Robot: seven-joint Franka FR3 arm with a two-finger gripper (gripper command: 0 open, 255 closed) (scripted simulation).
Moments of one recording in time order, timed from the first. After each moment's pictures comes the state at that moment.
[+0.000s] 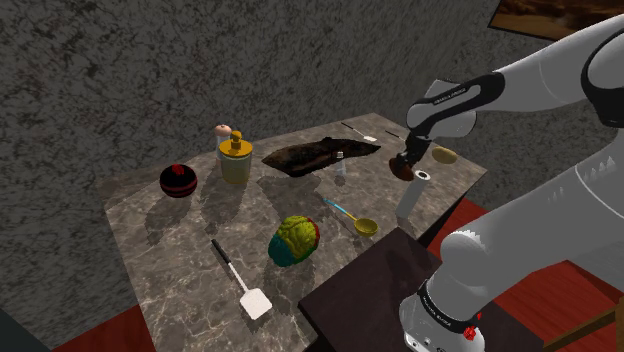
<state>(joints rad) -0.32 -0.27 -0.37 -2.58 -0.17 2.40 -0.47</state>
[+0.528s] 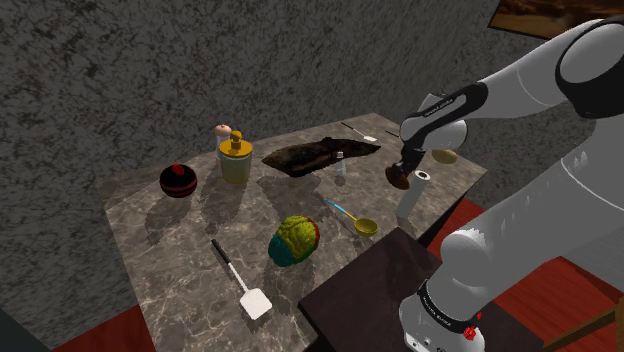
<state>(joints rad) -0.32 -0.17 -0.39 -2.62 -0.15 2.53 -0.49</state>
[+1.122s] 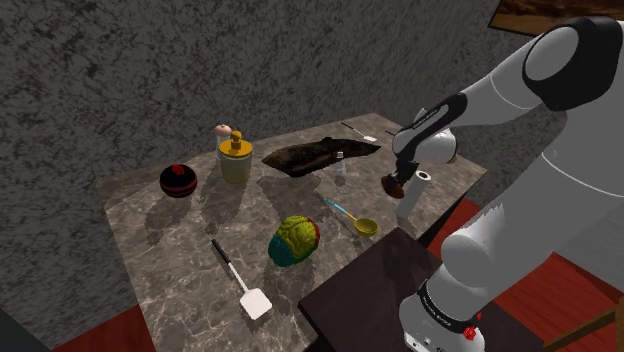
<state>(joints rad) -0.30 -0.04 -0.40 -2.64 -0.08 2.68 -0.54</state>
